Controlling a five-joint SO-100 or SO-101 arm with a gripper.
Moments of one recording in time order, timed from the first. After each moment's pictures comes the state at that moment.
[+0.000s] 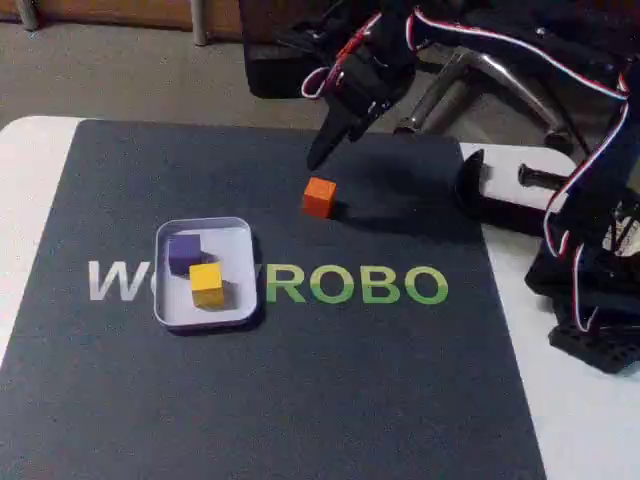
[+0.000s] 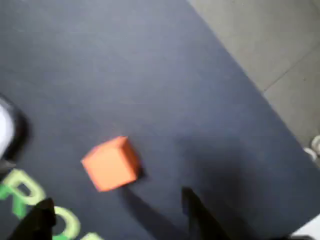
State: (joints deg) arm 46.5 82.4 93.5 66.5 -92.2
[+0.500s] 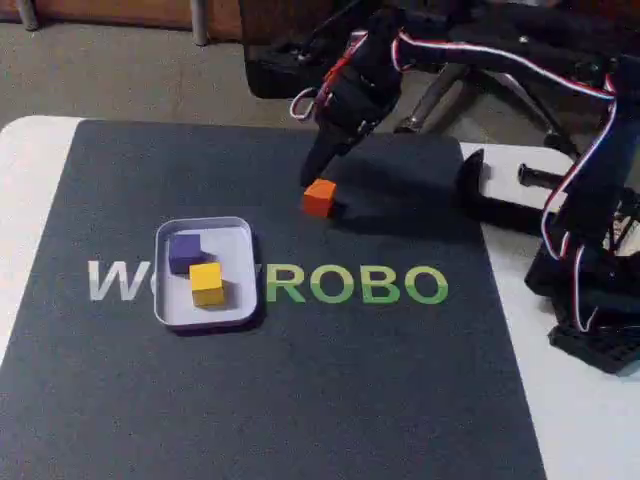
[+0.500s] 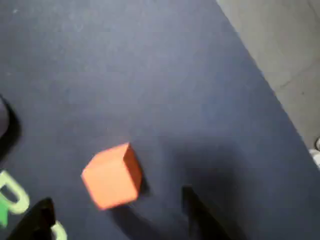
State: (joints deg) arm 44.6 77.1 94.0 60.9 -94.9
